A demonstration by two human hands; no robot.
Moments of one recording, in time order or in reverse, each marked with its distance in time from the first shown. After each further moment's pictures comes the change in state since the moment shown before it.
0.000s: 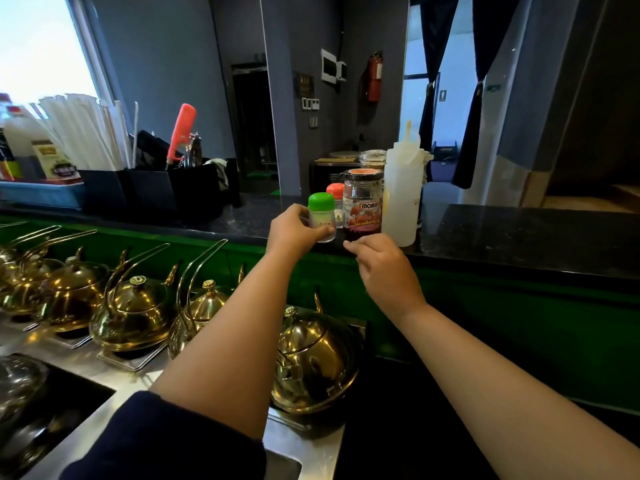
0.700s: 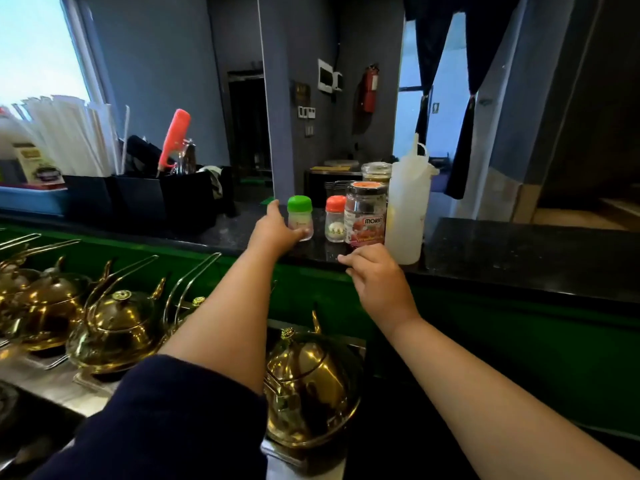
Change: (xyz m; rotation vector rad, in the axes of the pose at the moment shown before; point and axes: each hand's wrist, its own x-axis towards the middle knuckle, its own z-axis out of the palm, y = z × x) left_hand 0.057 -0.027 -0.012 0.101 -0.023 -0.073; right_hand 0.014 0.000 0.017 0.030 -0.019 0.068
